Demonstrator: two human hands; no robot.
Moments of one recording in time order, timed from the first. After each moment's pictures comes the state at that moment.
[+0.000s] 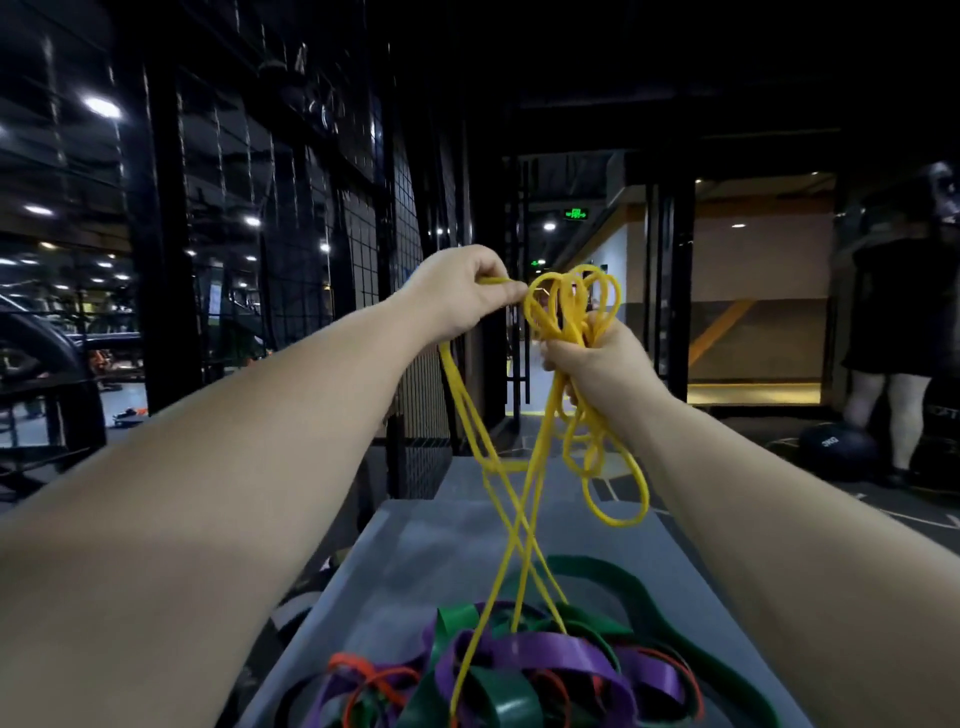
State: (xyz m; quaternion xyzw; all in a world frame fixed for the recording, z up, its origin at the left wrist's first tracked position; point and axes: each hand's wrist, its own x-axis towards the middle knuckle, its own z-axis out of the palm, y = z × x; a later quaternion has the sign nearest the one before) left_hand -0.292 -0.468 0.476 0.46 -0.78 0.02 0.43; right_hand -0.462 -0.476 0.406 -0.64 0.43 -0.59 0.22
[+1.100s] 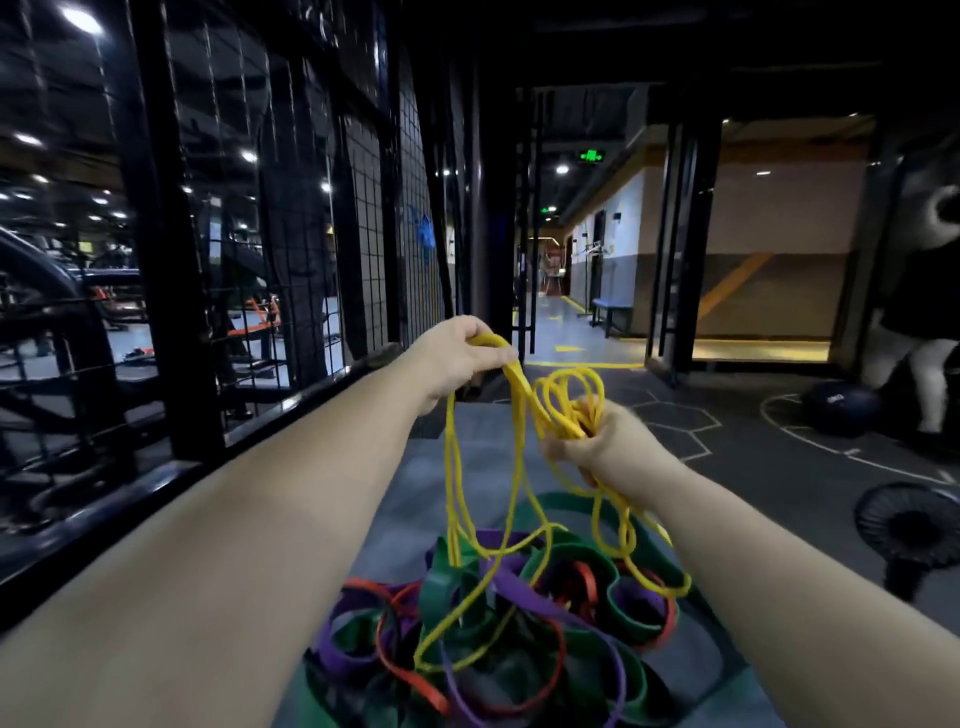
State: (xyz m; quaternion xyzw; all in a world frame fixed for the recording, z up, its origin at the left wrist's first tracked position) left_hand -0.279 -0.499 0.366 0.49 -0.69 -0.27 0.46; right_hand -0.476 -0.471 0.298 -0.71 0.47 -0.44 0.29
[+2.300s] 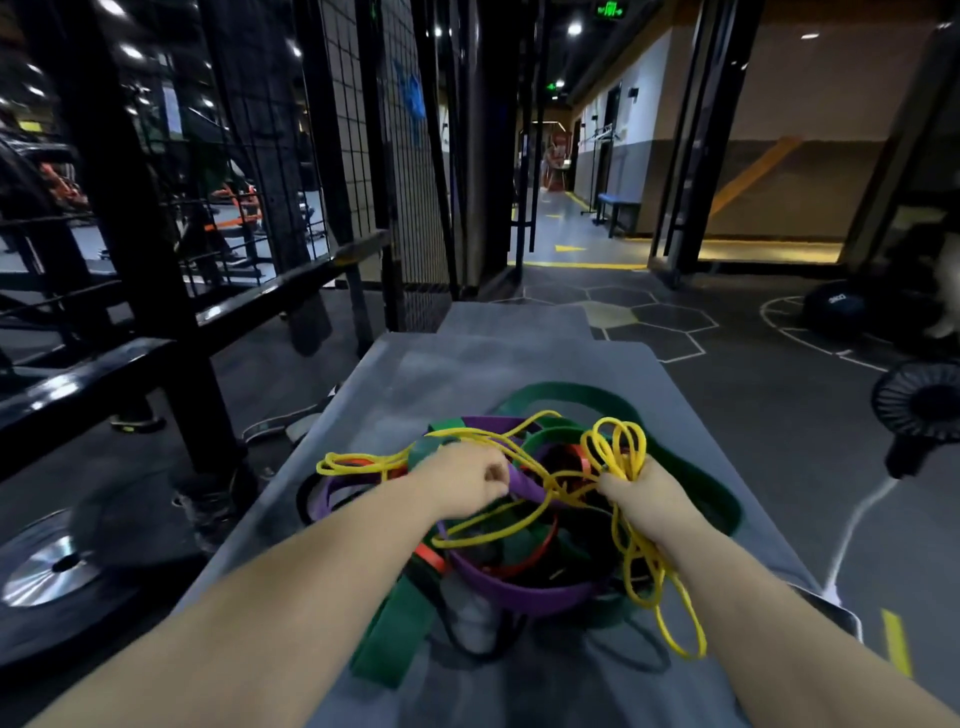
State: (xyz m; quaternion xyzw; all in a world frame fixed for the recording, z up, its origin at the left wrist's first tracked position) left_hand -0.286 -0.481 0.138 0.56 -0.81 -0.13 0.09; right_hand -0.518 -0.464 0.124 -0.58 0.66 -0.34 0.32
